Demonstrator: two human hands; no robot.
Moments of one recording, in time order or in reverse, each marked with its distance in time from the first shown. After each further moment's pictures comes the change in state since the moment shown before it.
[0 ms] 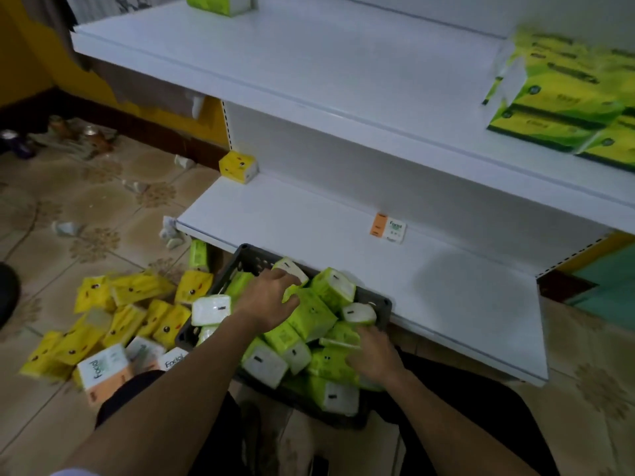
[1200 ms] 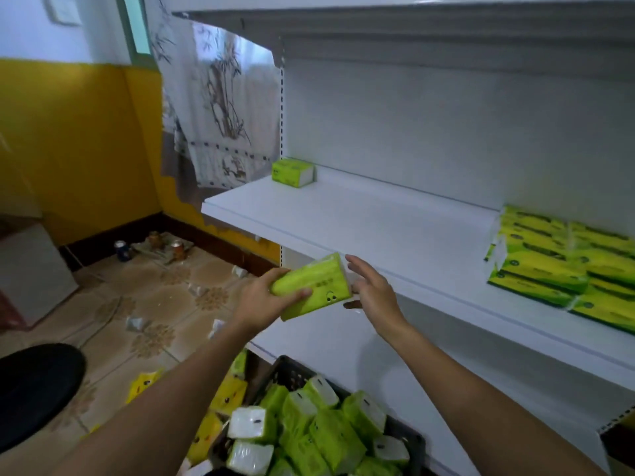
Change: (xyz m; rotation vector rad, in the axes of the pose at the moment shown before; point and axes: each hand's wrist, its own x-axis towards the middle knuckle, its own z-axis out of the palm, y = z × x) left_hand -0.011 0.027 -0.208 -0.565 0.483 -0.150; right_hand -0.030 -0.199 -0.241 1.005 0.364 -0.509
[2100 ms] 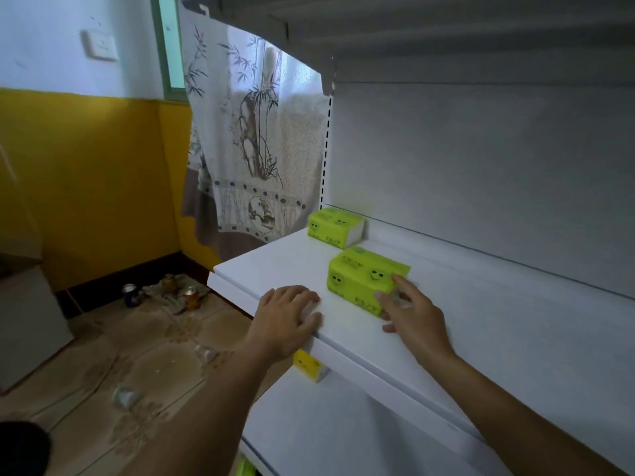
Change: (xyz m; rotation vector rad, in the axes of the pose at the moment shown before) left_hand 0.263 -0.081 -0.029 0.648 0.102 0.333; right_hand 0.253 0.012 0.063 -0.243 0.155 -0.067
